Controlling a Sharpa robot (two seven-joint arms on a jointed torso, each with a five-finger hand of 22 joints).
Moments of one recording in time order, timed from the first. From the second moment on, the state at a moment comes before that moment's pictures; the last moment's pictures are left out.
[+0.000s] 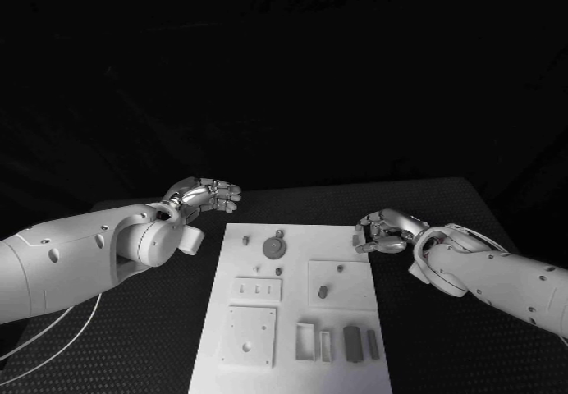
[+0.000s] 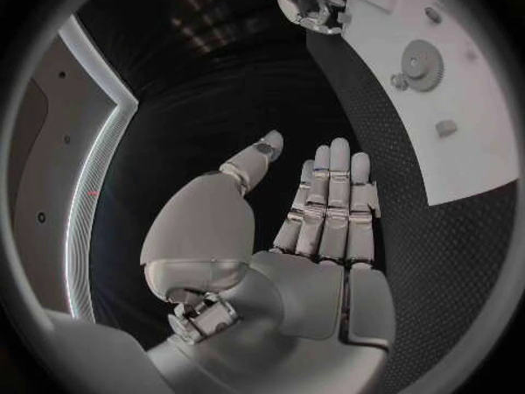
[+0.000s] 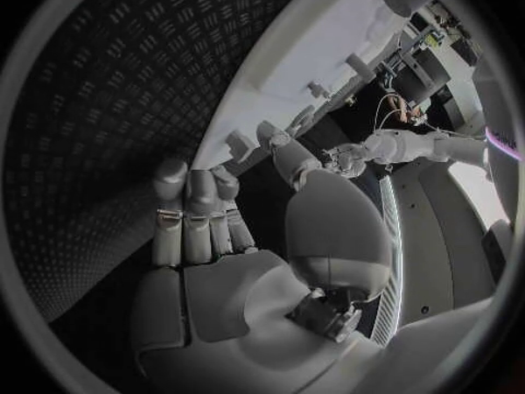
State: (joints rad) left arm 1.38 -0.80 -0.19 1.30 -0.06 -0.24 0.25; left_hand 1.08 -0.13 0.53 -0.26 0.07 0.79 0.19 0.34 0.48 1.15 0.14 0.10 0.13 0.98 0.07 0.54 0.58 0.03 0.73 -0.02 0.50 1.31; right arm 1.14 -0.76 -0.03 1.14 -1.19 -0.32 0.13; right_hand 1.02 -0.21 0.49 -0.29 0.22 0.81 0.14 0.25 0.45 1.02 0.03 1.15 1.17 1.21 -0.06 1.21 1.16 0.20 1.11 -0.04 1.07 1.31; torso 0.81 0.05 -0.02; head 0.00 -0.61
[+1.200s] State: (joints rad) left arm 1.38 -0.80 -0.19 1.30 -0.06 -0.24 0.25; left_hand 1.08 -0.13 0.53 -0.26 0.07 0.79 0.19 0.34 0.48 1.15 0.14 0.10 0.13 0.98 0.07 0.53 0.58 0.03 0.73 -0.02 0.50 1.31; right arm 1.13 -0.75 -0.03 1.12 -1.20 -0.32 0.13; right_hand 1.10 -0.15 0.64 -0.26 0.05 0.83 0.13 0.32 0.48 1.03 0.02 1.17 1.15 1.22 -0.10 1.21 1.16 0.20 1.11 -0.04 1.07 1.31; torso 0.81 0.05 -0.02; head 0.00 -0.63
